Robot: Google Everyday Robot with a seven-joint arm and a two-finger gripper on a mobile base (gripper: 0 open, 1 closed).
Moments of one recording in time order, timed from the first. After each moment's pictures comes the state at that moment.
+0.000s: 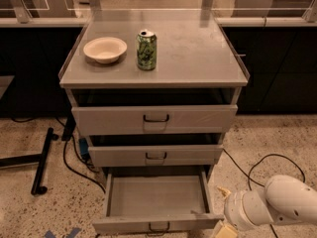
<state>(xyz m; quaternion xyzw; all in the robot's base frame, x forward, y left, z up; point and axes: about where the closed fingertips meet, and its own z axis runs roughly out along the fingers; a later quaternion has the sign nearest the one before) 0.371 -0.170 0.531 -0.54 0.78 0.19 0.23</state>
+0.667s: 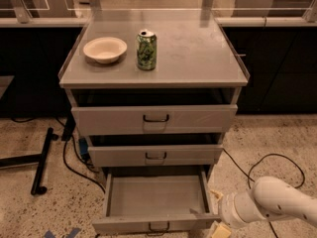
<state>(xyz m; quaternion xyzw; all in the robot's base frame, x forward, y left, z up) 0.386 -0.173 0.467 -0.57 0.77 0.21 0.22</state>
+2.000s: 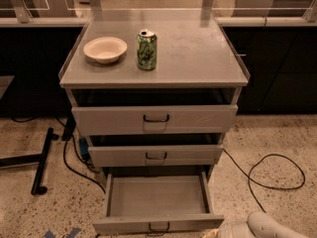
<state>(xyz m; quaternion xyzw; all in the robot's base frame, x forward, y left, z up) 0.366 -0.206 0.202 -0.49 0.77 0.35 0.22</state>
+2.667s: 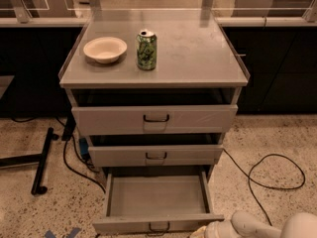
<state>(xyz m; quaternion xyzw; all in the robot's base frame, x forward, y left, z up) 0.402 -0.176 0.131 -0.47 0.79 0.33 0.22</state>
